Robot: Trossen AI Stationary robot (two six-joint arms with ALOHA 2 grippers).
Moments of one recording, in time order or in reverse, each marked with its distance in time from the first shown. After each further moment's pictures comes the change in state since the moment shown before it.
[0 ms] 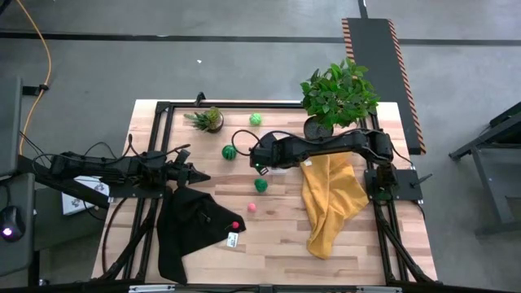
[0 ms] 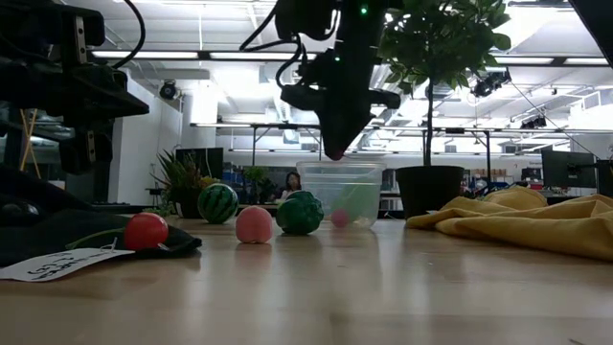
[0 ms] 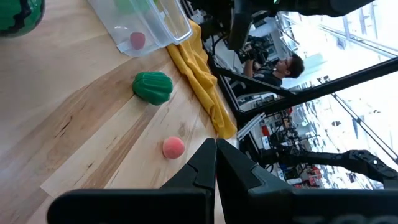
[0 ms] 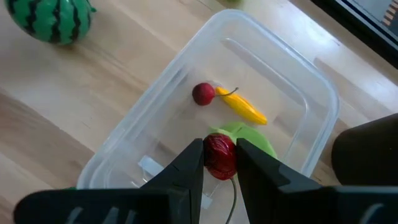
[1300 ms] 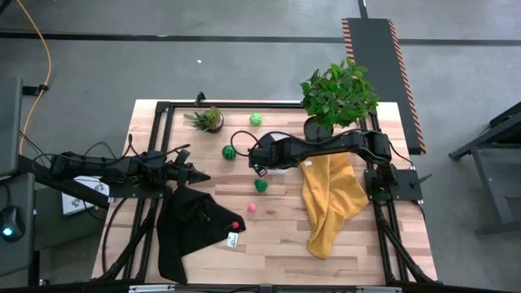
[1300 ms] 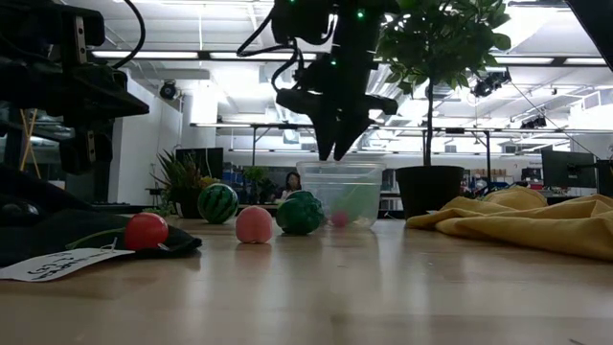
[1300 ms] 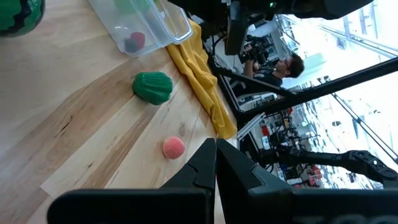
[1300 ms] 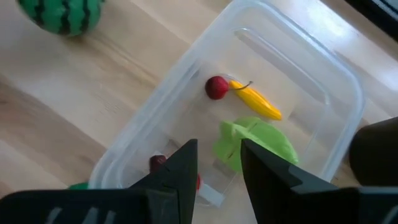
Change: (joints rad) left arm 0.000 0.000 0.000 0.000 0.000 0.000; right arm -0.001 0.018 0.003 0.023 -0.039 0.002
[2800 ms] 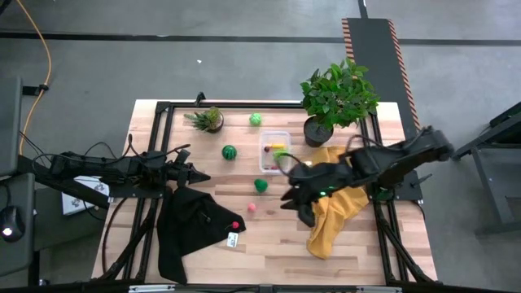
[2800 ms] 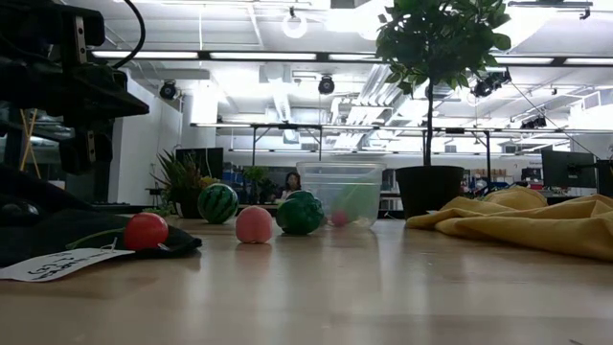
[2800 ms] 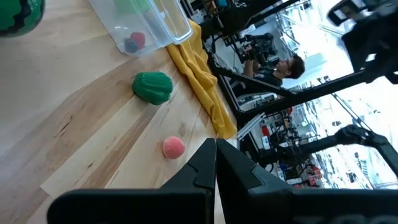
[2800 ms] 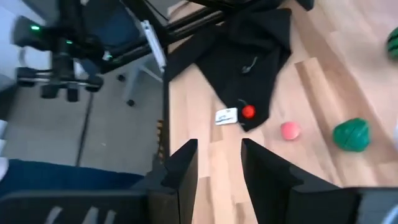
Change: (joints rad) left arm 0.000 0.000 0.000 0.000 0.000 0.000; right arm 0.363 -0.581 -0.189 0.306 -0.442 -0.237
